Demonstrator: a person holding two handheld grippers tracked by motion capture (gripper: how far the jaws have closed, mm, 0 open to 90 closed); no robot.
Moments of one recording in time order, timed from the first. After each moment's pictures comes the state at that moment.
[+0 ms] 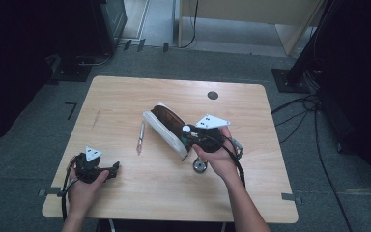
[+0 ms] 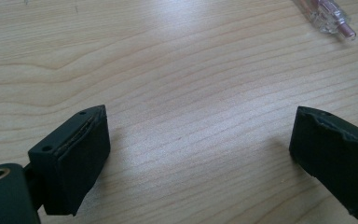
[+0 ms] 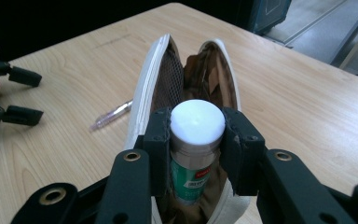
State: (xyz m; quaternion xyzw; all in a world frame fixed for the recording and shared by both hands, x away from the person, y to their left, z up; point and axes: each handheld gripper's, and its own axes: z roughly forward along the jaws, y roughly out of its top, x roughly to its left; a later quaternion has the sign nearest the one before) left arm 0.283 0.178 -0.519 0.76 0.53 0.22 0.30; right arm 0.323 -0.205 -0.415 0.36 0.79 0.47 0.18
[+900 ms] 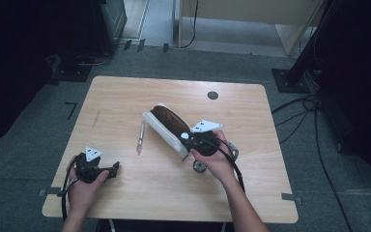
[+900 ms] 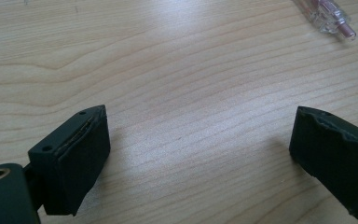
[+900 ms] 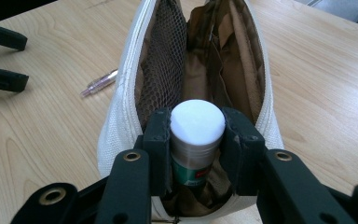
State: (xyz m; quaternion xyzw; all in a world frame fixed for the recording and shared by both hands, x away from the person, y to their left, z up) left arm 0.283 0.178 -0.519 0.76 0.53 0.22 0.30; right arm 0.329 -0.200 -0.446 0.37 0.81 0.43 0.16
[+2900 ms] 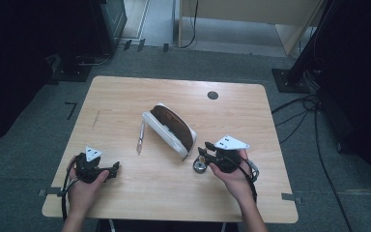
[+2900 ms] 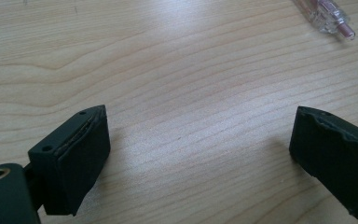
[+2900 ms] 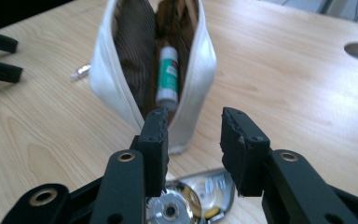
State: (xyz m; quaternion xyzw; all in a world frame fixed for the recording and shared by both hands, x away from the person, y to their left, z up) left arm 0.283 0.178 -0.519 0.76 0.53 0.22 0.30; right arm 0.276 -0.254 -0.456 0.41 0.77 0.45 0.19
